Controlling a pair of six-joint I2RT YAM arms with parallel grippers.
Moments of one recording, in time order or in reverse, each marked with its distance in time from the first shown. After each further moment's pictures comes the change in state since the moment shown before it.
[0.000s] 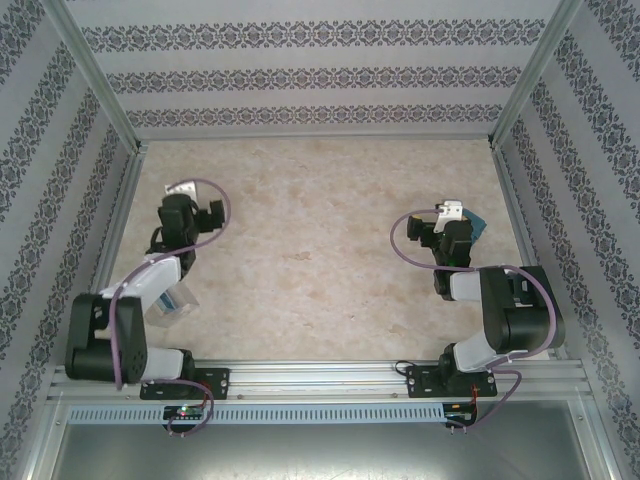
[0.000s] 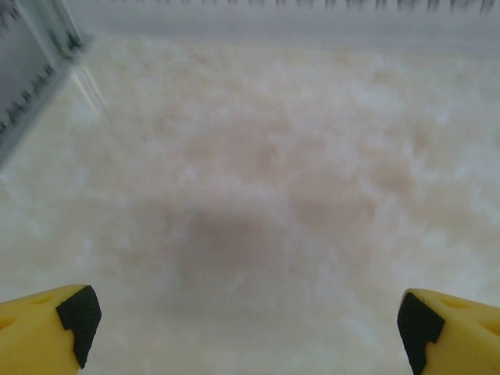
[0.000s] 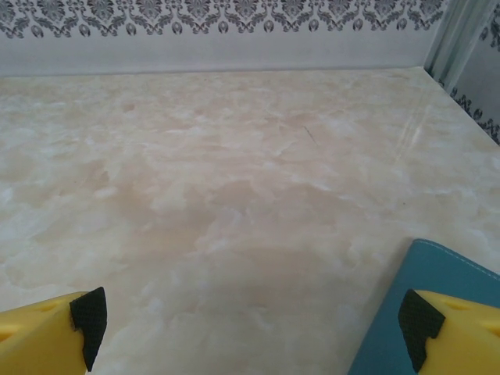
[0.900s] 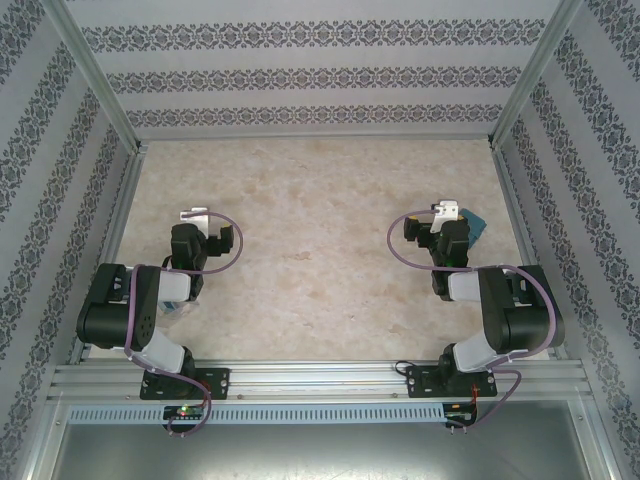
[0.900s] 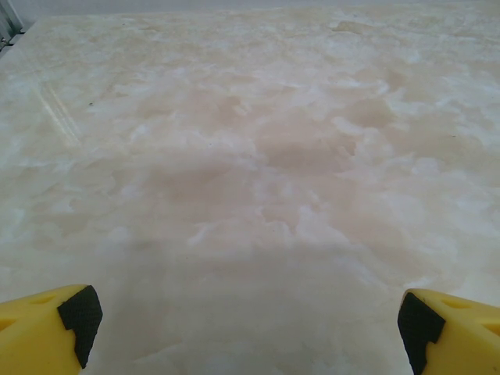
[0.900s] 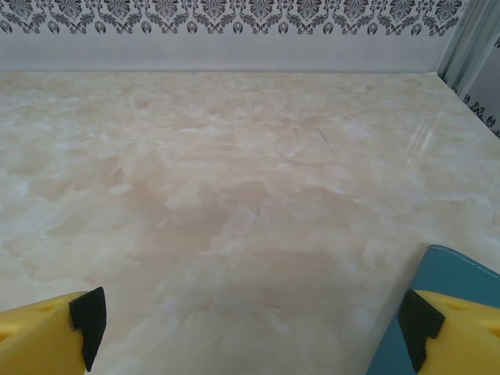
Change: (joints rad) left arm 0.000 0.249 -0.295 0.580 0.098 0.118; right arm 0.024 0.014 0.000 0.023 0.000 -0.021
